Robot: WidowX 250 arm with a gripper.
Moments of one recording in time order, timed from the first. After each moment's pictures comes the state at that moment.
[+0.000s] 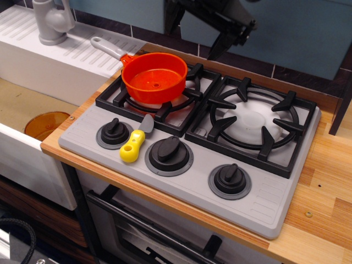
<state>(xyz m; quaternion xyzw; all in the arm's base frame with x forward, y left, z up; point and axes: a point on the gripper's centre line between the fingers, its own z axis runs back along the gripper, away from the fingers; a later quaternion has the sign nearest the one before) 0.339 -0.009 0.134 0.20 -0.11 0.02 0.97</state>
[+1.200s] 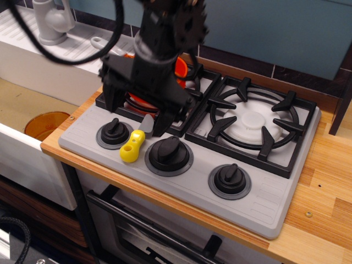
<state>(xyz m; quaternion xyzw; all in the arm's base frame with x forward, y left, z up) 0.248 0.019 0.078 0.15 -0.08 0.04 0.98</state>
